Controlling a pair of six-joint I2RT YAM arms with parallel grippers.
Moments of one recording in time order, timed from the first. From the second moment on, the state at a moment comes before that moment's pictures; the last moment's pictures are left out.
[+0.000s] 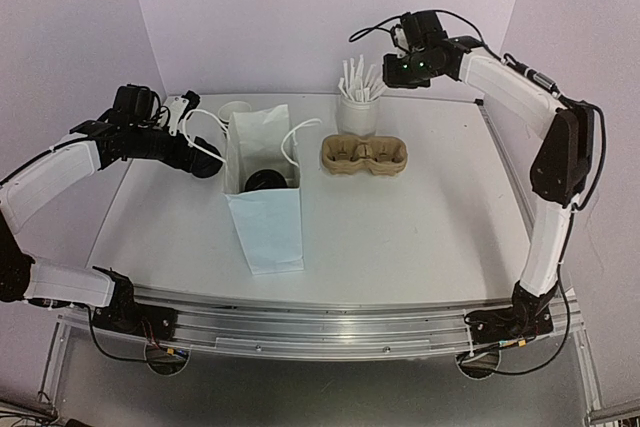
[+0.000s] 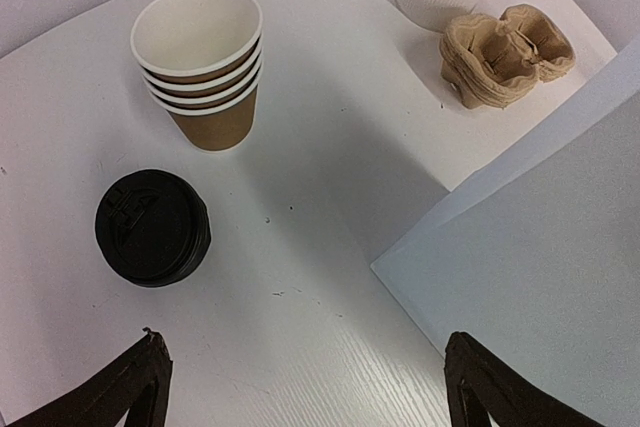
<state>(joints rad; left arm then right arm) -0.31 1.20 0.91 -0.46 0.27 0.10 0.51 1.98 1.94 -0.67 0.12 0.29</state>
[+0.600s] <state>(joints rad) -0.31 1.20 0.91 -0.46 0.27 0.10 0.50 1.92 1.95 -0.70 0.11 0.25</state>
